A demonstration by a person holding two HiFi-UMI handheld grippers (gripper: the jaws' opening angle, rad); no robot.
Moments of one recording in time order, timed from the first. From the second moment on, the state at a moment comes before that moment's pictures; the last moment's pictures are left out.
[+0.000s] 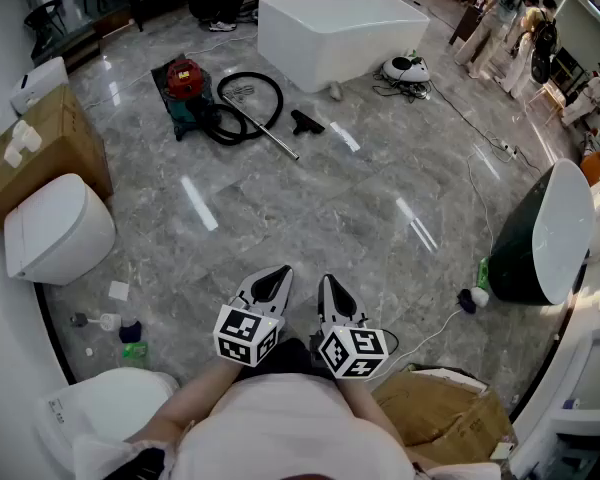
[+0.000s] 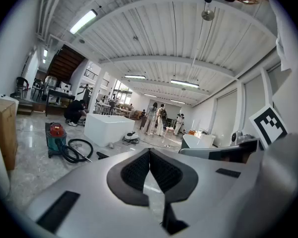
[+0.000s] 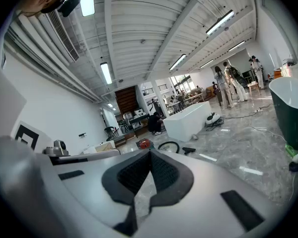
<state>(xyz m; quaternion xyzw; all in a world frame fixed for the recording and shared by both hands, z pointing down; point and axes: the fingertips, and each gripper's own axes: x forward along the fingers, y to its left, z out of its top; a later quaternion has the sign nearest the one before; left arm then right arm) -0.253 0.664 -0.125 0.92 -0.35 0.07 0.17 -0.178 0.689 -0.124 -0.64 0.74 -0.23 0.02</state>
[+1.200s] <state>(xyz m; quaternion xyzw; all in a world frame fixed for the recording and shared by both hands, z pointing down) -0.220 0.701 -0.106 0.91 -0.37 0.07 0.18 -0.135 0.718 -0.113 -0.62 0.74 -0.24 0.04</state>
